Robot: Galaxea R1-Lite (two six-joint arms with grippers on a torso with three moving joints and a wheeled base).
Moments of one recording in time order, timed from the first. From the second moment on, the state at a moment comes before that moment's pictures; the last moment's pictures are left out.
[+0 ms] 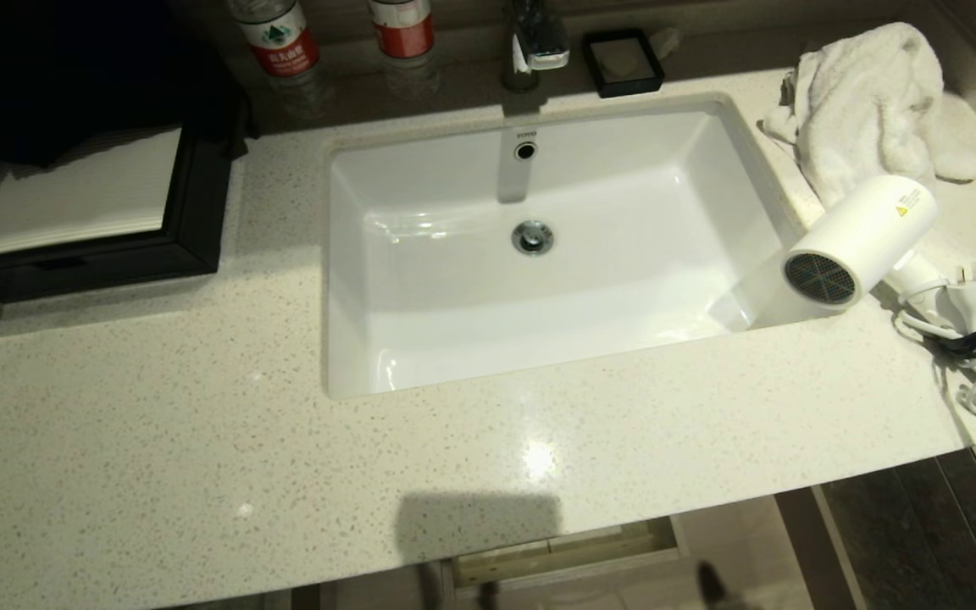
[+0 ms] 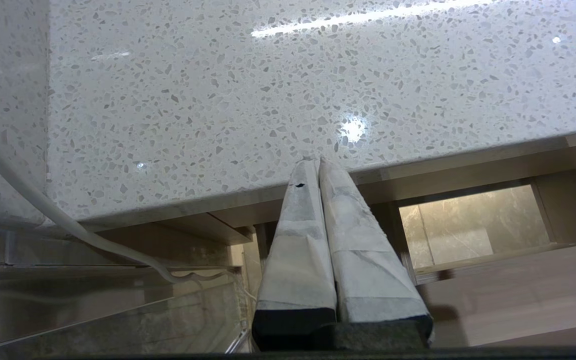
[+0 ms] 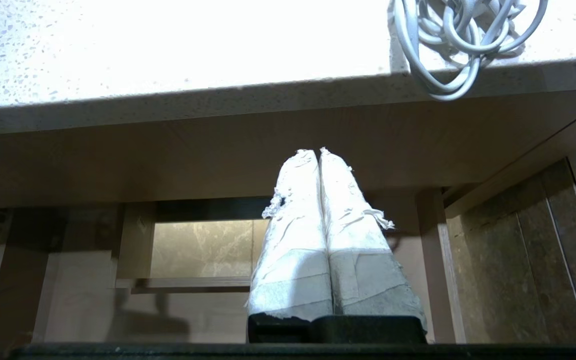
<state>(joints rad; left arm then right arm) 0.00 0.00 0.00 0.00 0.00 0.00 0.14 0.00 0.00 -0.11 0.01 -0.03</state>
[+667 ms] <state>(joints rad) 0.00 0.00 0.00 0.00 0.00 0.00 0.14 0.25 -0.91 0.51 -0.12 -0.02</state>
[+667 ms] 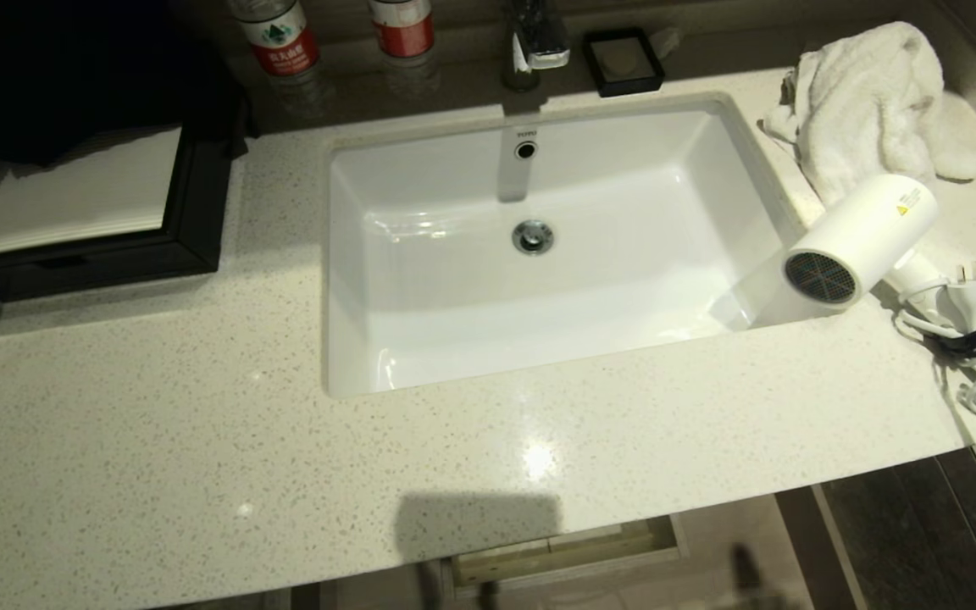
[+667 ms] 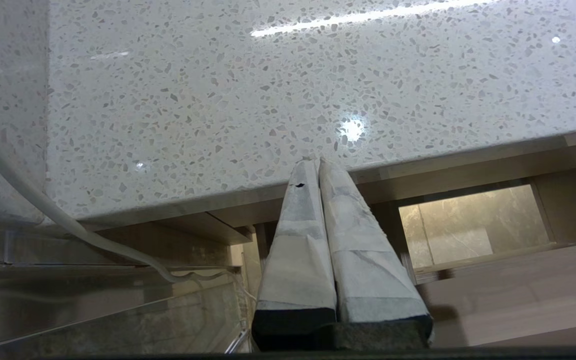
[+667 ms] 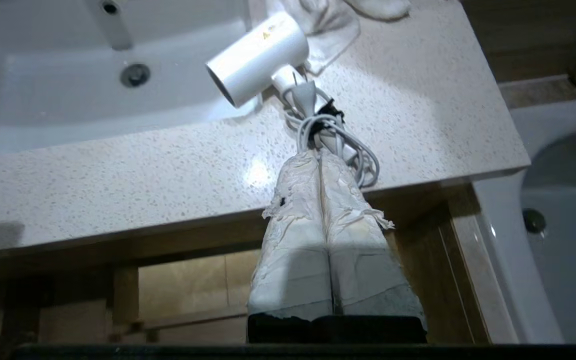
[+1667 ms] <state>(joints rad) 0.00 0.00 0.00 0.00 0.00 0.00 -0.13 0.89 -1.10 0.52 0.24 -0.24</state>
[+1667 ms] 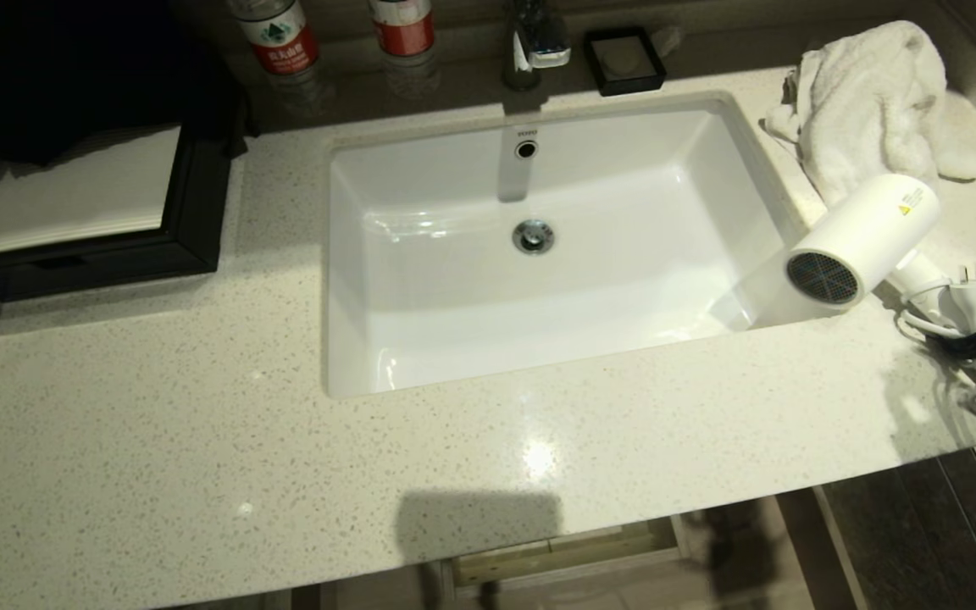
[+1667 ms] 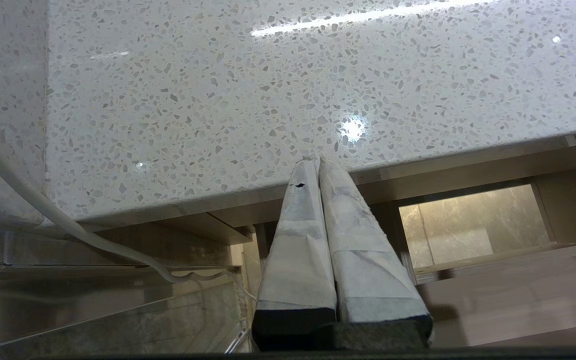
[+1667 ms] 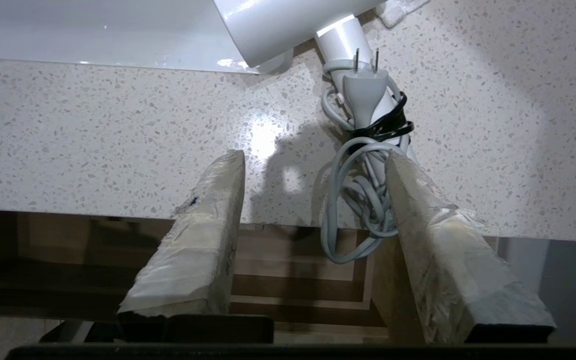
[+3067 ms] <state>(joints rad) 0.00 0.00 0.00 0.00 0.00 0.00 -0.31 1.30 -1.24 0.52 0.49 -0.75</state>
